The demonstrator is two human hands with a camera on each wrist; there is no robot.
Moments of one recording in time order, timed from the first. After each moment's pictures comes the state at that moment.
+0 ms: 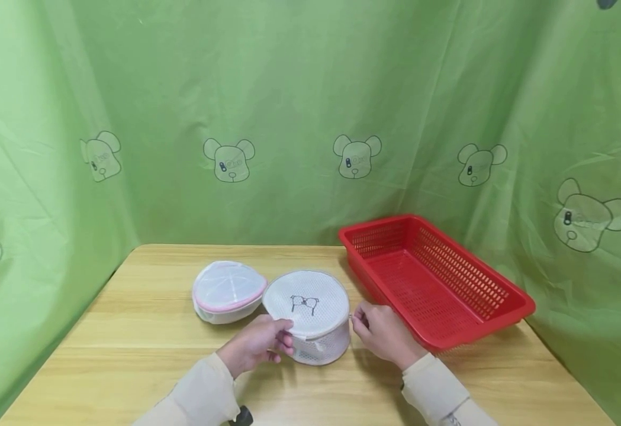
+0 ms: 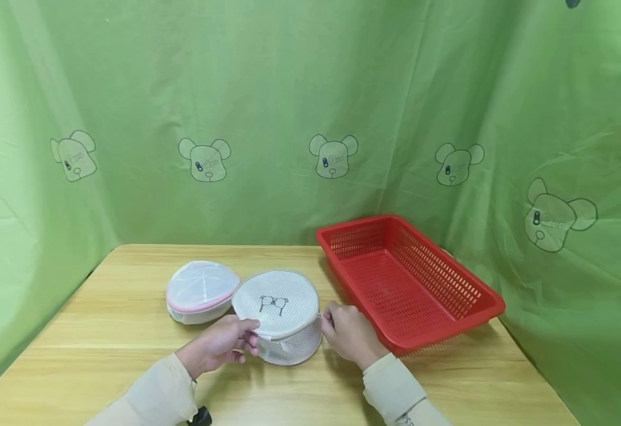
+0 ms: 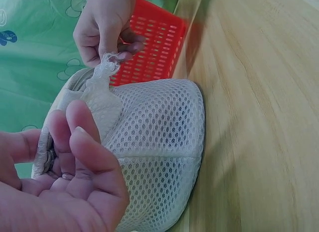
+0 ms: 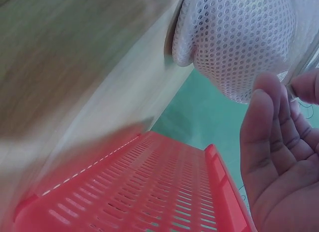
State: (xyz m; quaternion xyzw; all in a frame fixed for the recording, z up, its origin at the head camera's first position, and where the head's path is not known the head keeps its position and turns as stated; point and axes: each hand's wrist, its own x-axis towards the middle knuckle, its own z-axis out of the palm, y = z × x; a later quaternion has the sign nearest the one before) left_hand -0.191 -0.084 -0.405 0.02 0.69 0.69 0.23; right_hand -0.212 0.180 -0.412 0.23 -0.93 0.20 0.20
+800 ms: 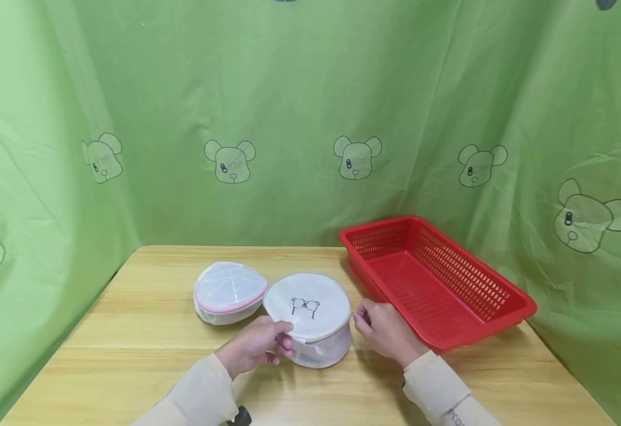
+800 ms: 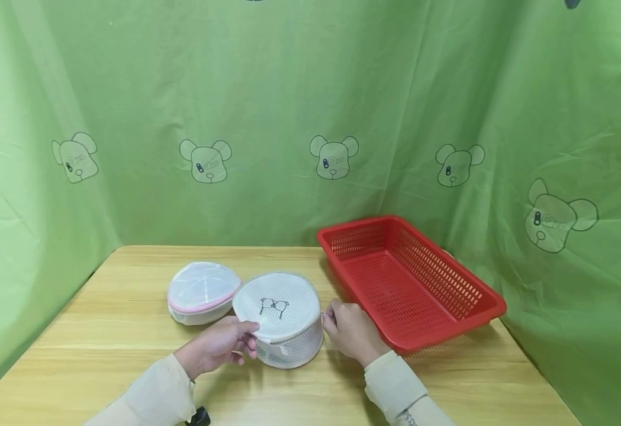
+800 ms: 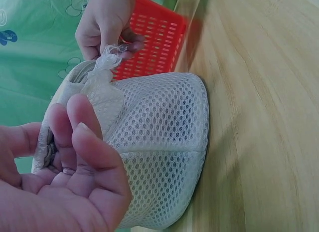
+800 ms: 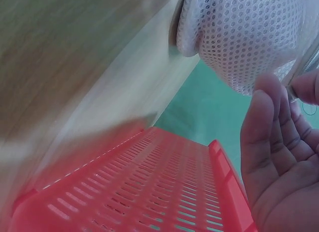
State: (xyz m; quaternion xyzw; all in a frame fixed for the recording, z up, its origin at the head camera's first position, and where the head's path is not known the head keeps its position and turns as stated) left_hand -0.191 -0.087 -0.405 0.03 0.70 0.68 0.24; right_hand -0.218 0.183 -0.412 0.23 -0.93 0.20 0.20
